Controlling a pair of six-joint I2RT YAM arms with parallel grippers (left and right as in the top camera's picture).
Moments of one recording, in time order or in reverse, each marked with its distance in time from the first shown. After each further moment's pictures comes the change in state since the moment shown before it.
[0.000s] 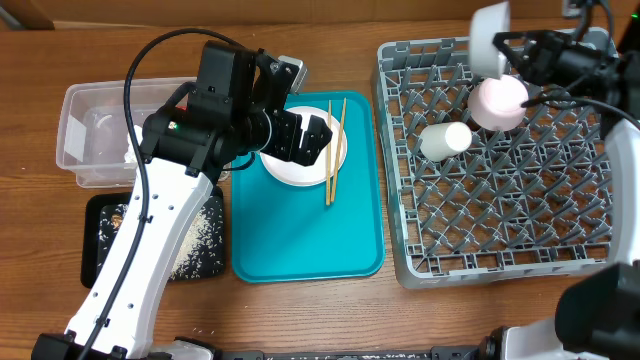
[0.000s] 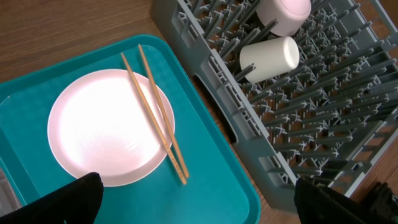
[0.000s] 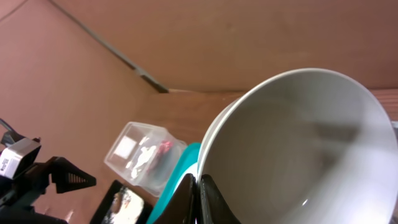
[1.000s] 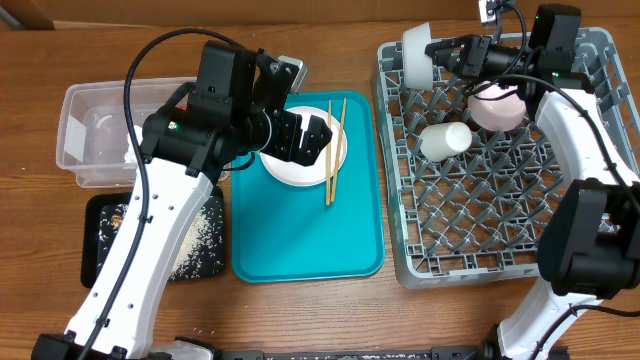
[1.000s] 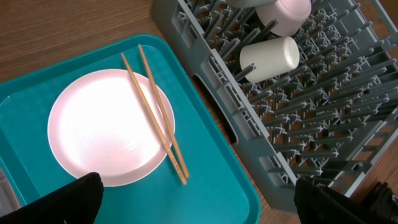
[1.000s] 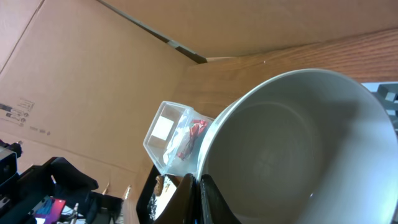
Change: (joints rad) left arm 0.000 0.000 0.000 0.000 0.000 0.000; right arm 0.147 0.275 -0.012 0.277 -0.105 0.225
